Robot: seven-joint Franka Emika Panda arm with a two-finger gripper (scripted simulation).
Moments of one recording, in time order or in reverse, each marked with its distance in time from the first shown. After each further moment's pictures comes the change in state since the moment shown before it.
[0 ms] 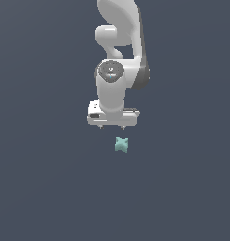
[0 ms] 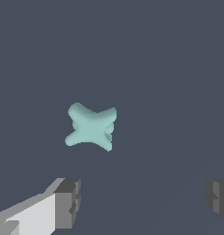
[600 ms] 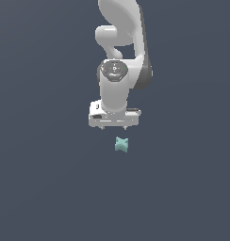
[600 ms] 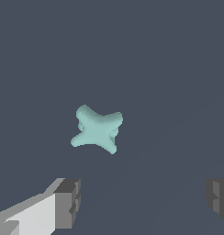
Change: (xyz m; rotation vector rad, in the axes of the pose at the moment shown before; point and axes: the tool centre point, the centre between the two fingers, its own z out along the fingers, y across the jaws) arm 0.006 -0.007 -0.005 -0.010 0.007 -0.063
